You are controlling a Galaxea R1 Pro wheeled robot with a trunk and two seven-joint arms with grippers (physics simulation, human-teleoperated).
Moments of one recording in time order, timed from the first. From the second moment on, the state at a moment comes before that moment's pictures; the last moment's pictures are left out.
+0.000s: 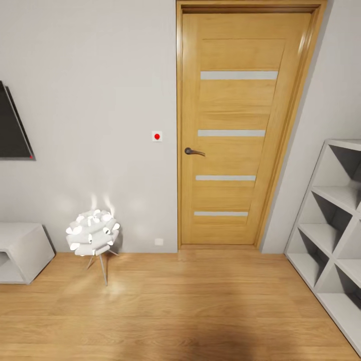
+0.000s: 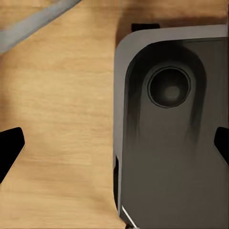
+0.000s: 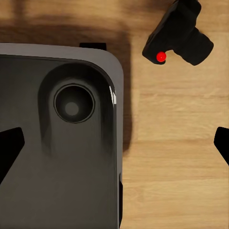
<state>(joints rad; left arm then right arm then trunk) 0.00 0.08 0.01 -0.11 0.00 0.01 0.00 0.00 -0.06 0.00 -0.06 0.00 -0.11 0.00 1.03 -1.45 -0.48</state>
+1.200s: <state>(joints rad) 0.00 0.08 0.01 -0.29 0.00 0.00 0.00 0.00 -0.06 0.00 -0.06 0.00 -0.11 0.00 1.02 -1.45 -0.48</state>
